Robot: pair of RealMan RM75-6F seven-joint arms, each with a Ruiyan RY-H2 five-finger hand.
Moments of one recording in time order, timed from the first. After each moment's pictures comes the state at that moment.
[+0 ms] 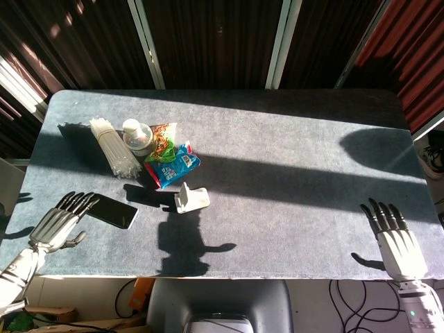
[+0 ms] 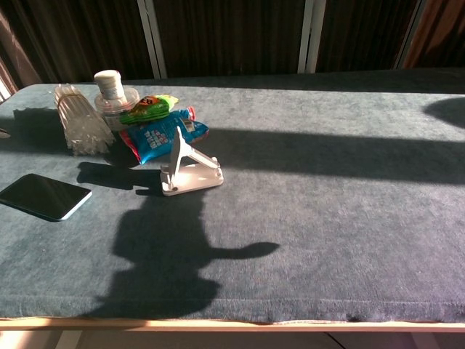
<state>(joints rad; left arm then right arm) -0.41 -1.12 0.01 -1.36 1.64 1.06 -0.09 0.08 -1.14 0.01 -1.63 -1.55 1.45 -0.18</state>
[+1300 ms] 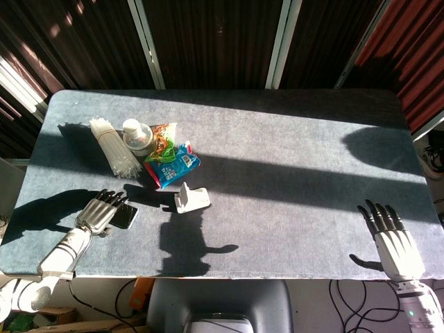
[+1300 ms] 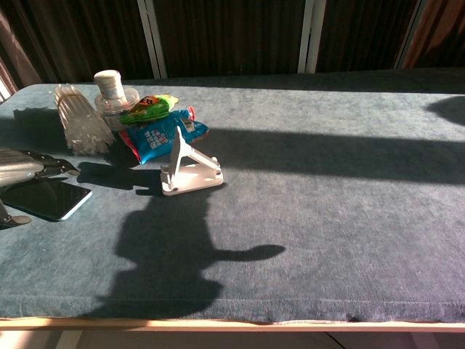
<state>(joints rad) -0.64 -1.30 -0.02 -1.36 1.18 0.69 0.39 0.09 -1.13 0.01 -1.64 -1.55 1.43 -0.17</state>
